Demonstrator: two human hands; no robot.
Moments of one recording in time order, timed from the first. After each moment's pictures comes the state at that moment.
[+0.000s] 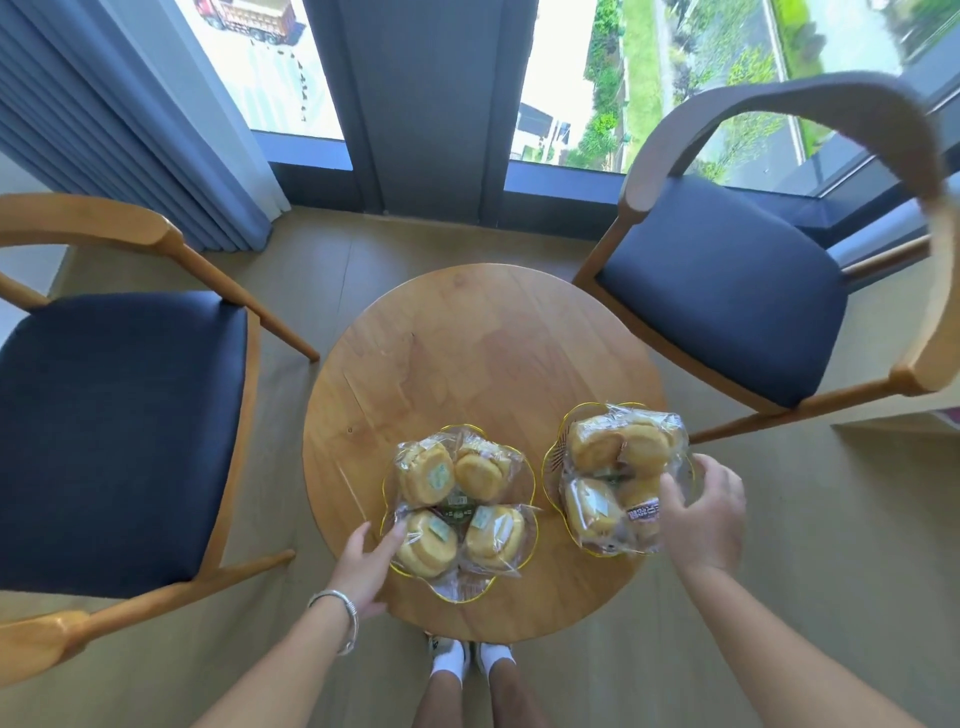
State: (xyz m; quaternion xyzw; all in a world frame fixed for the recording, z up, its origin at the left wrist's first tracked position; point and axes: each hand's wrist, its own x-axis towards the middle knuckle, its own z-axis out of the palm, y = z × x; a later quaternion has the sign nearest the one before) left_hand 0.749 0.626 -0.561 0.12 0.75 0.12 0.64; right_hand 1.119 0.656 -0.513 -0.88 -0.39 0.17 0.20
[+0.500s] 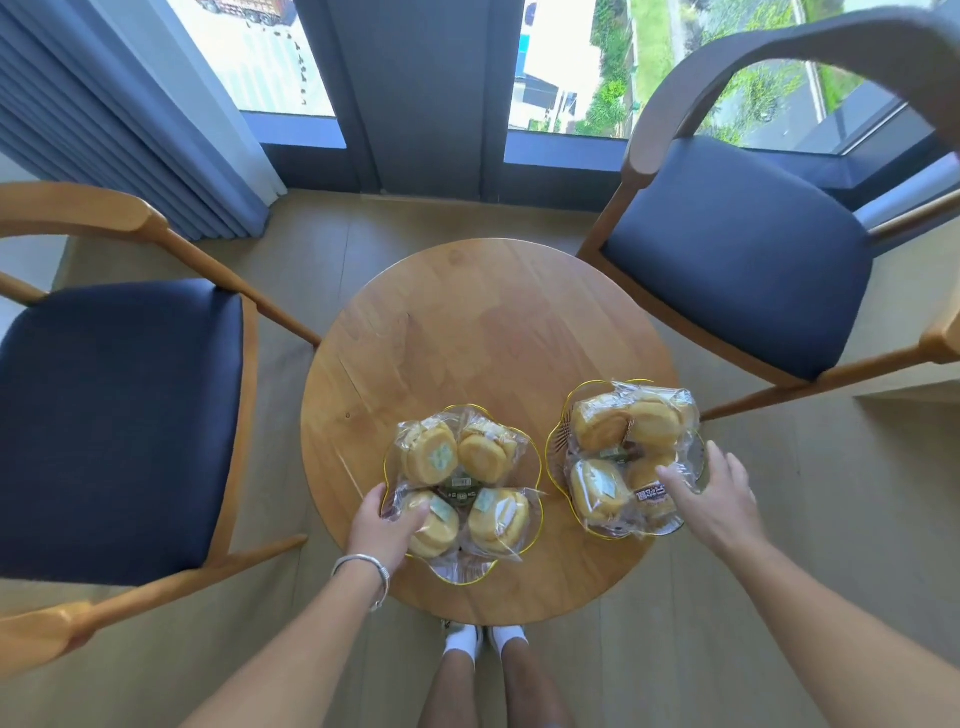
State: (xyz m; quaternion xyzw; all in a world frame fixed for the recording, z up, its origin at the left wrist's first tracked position) left_hand 0.771 0.643 -0.581 0.22 0.78 0.16 0.57; right_hand 1.166 0.652 -0.544 -0.87 -0.38 0.33 -0.02
